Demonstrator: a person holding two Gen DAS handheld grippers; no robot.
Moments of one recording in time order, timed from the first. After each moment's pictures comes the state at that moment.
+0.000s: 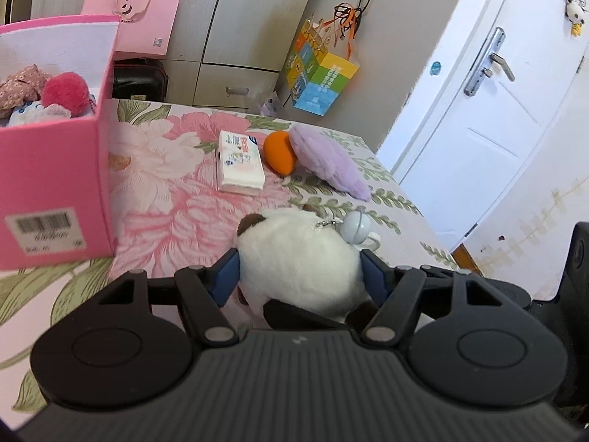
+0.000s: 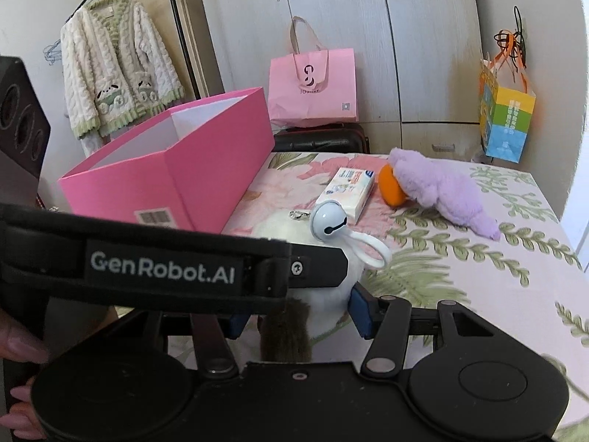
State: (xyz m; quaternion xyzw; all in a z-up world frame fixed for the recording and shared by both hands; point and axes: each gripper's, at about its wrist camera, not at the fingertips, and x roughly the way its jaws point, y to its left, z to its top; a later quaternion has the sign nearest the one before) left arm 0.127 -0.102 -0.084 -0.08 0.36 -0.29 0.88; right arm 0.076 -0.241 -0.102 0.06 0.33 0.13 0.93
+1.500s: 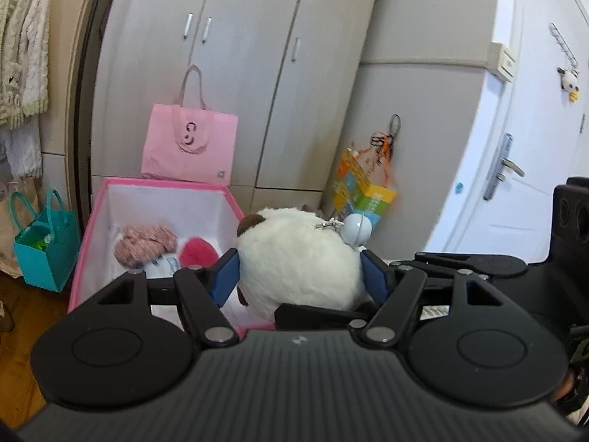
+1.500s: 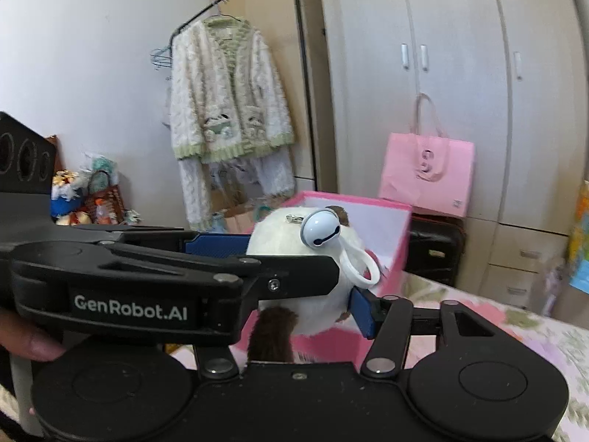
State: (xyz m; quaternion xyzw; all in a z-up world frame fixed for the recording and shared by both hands) left arm 0.119 0.036 0.033 -0.08 0.20 -0.23 0.95; right arm 0.105 -0.136 0.023 -0.01 0.23 0.28 0.93
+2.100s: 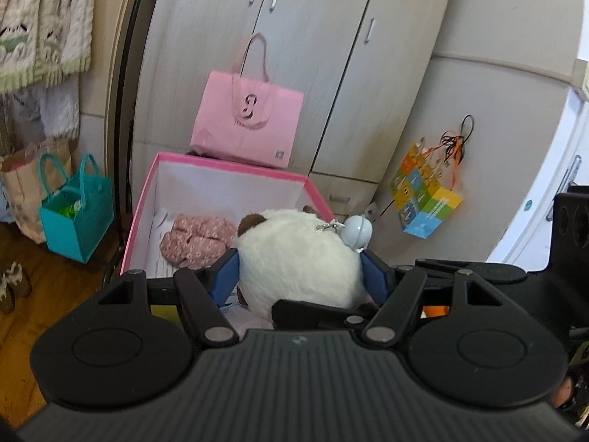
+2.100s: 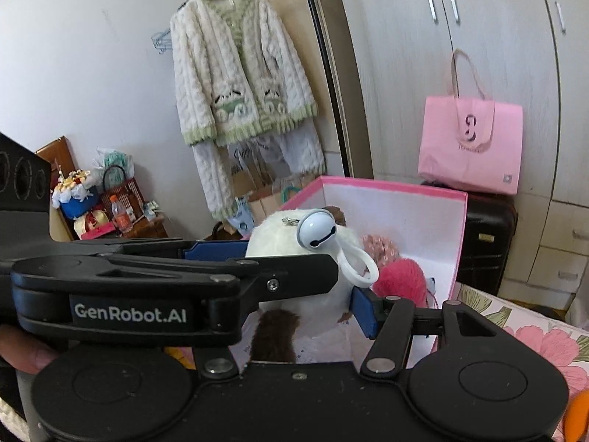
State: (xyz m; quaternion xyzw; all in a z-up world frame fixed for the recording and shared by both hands) left arm 0.215 0.071 0.001 -0.12 0.26 -0.16 0.95; right arm 0.216 -0.098 -0.014 0.02 0.29 0.33 0.90
